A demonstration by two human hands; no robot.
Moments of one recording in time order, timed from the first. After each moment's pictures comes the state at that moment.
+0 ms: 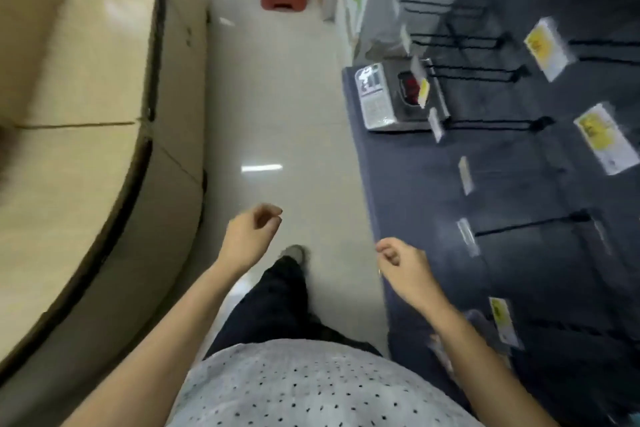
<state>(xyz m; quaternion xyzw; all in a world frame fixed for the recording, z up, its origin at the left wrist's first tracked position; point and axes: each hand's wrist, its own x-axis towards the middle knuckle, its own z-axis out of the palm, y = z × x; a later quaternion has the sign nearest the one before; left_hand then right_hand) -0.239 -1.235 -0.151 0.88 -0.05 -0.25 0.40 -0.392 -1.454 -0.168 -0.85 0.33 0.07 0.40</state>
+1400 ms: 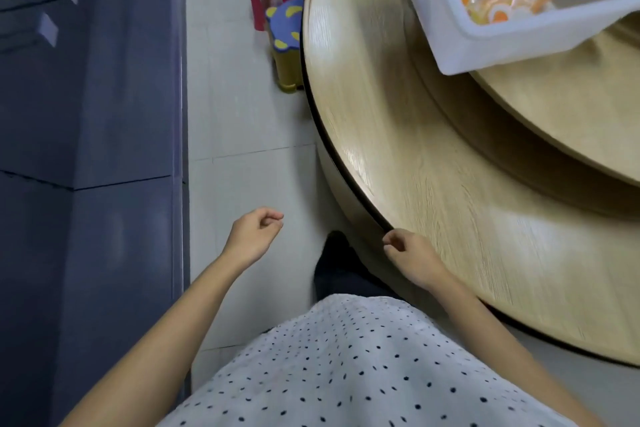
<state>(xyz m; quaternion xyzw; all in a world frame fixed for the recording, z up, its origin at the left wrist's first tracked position) -0.565 -0.515 -0.185 0.60 0.62 0.03 0.50 -0.321 -0.667 -0.202 -0.81 -0.38 0.43 0.14</state>
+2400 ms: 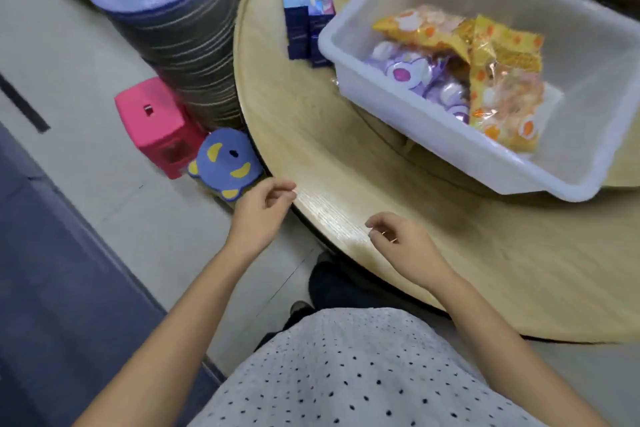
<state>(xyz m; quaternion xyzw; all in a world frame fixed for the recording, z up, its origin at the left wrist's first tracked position) -0.365 -0.035 -0.117 0.77 0.32 -0.01 0.55 -0.301 -0.265 -0.131 -0.87 -0.15 0.29 0.36</state>
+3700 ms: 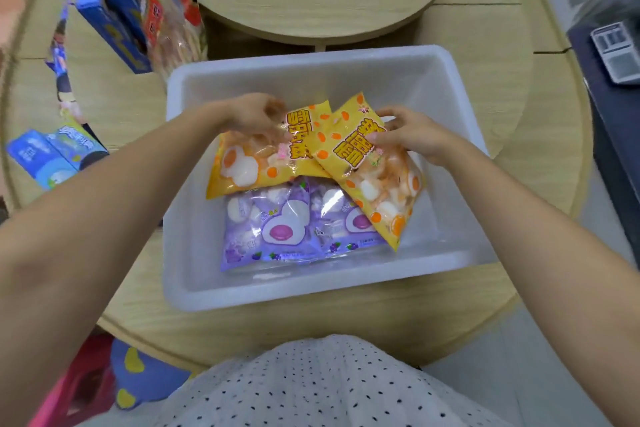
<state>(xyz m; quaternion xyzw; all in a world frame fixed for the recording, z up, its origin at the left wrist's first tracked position) 0.141 -0.119 -0.086 0.87 -0.23 -0.38 0.22 -0.003 -0.368 -0.085 -0.78 0.21 0.18 0.56</state>
